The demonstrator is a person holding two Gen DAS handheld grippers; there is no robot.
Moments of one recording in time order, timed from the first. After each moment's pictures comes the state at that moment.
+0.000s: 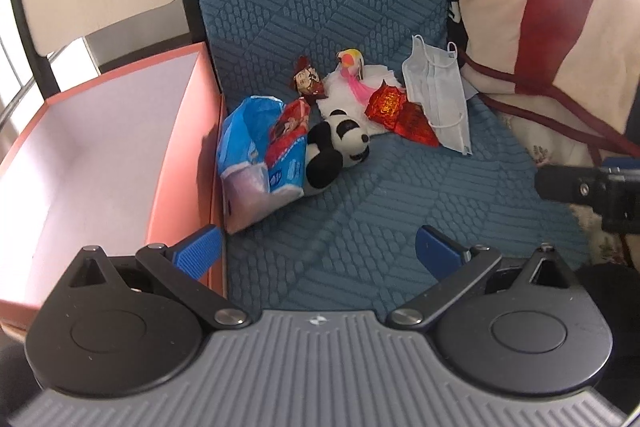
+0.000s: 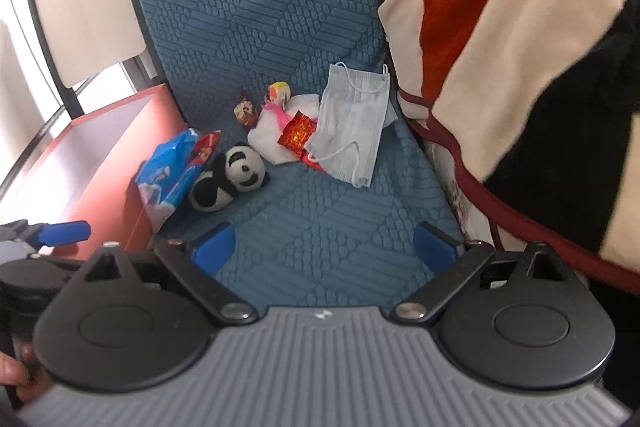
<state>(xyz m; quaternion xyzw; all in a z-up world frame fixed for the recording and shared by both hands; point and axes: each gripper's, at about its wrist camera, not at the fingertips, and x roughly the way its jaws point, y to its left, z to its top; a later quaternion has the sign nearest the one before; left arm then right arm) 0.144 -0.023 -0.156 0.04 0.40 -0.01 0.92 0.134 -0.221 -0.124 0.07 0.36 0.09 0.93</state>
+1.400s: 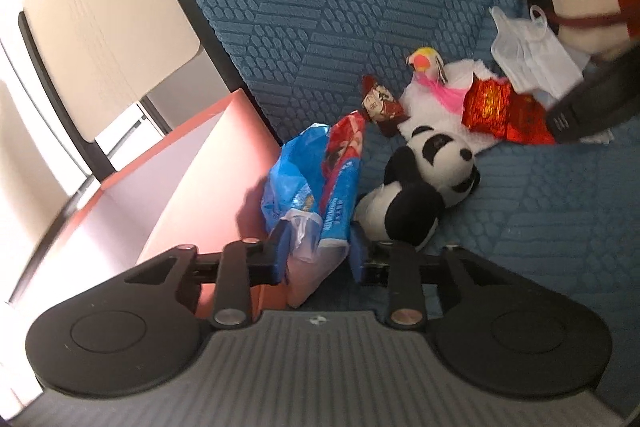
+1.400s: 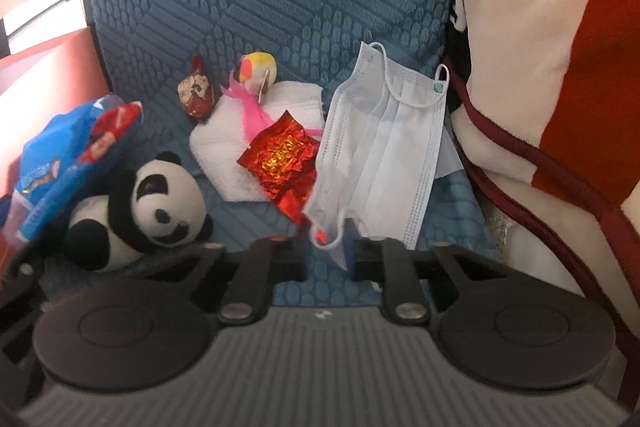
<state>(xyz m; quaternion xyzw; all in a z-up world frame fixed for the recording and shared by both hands) 0.219 -0.041 -0.240 0.22 0.30 0.13 0.92 0.281 -0.160 -0.206 -0.04 0.38 0.07 0.92</state>
